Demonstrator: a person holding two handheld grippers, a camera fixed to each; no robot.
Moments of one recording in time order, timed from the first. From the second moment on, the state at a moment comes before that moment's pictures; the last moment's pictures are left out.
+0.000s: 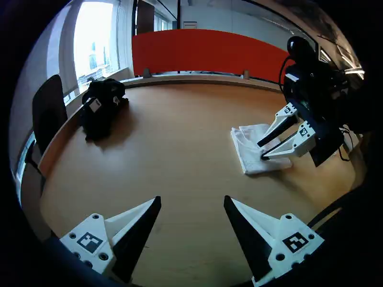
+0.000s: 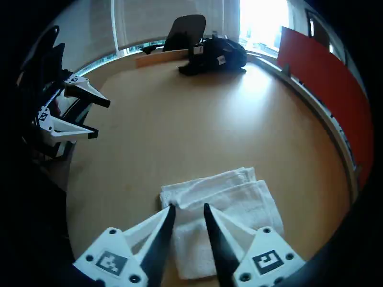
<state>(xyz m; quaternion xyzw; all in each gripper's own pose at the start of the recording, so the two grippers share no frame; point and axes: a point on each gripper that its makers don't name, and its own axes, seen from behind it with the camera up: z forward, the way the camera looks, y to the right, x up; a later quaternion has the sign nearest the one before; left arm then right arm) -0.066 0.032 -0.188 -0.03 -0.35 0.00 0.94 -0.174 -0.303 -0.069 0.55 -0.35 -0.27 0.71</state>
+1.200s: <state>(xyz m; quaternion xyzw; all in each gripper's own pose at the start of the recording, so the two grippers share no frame) -0.061 0.030 -0.184 -0.03 -0.34 0.00 0.94 -0.181 -0.225 -0.087 0.48 -0.37 -0.24 0.76</state>
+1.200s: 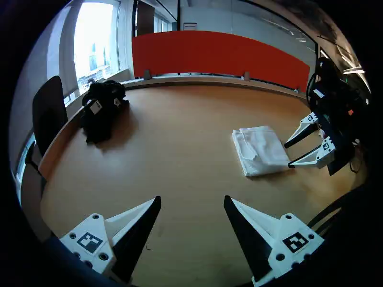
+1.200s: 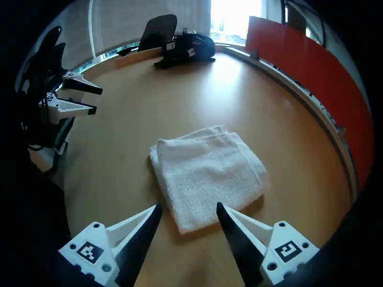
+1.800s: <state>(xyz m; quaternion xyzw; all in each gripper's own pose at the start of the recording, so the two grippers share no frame) -0.062 0.034 -0.184 -0.03 -0.34 0.00 0.94 -0.206 -0.204 -0.100 0.45 -0.40 -0.24 0.76</state>
